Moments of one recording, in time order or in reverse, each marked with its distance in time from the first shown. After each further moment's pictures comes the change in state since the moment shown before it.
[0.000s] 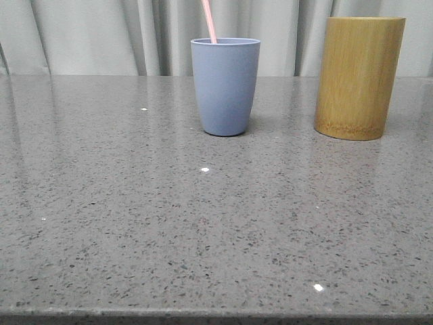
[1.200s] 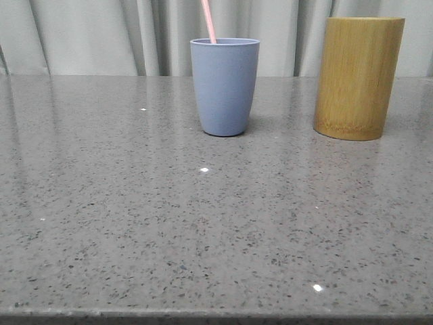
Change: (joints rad) left arm 0.398 -0.117 0.555 -0.238 -0.739 0.200; right arm 0.000 -0.001 0.000 0.000 0.000 -0.001
